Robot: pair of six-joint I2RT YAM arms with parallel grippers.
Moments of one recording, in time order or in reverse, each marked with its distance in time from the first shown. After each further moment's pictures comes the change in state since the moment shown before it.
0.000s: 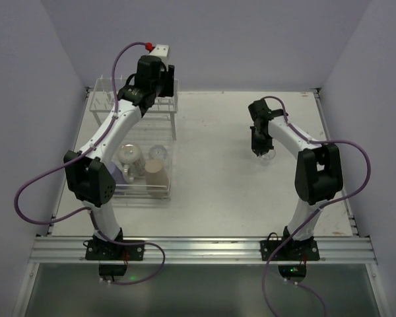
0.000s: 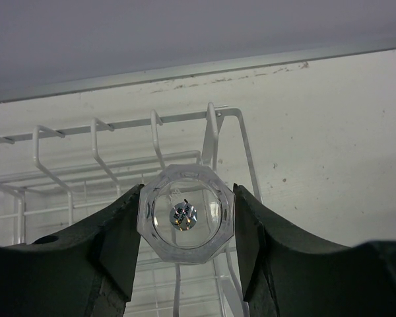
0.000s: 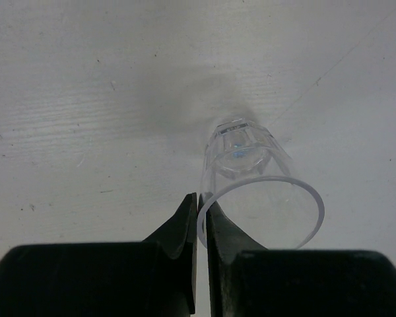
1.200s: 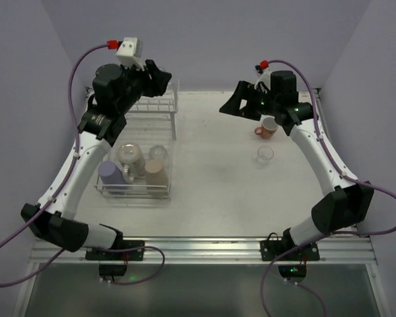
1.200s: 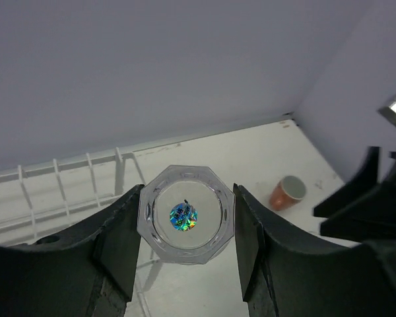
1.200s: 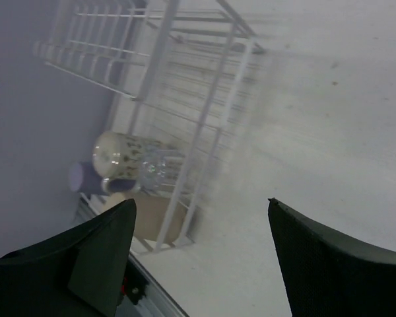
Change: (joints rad) left arm 0.009 -0.393 -0.211 0.168 0.235 -0.123; right arm 0.010 -0.317 0.136 0.302 -0.616 0.139
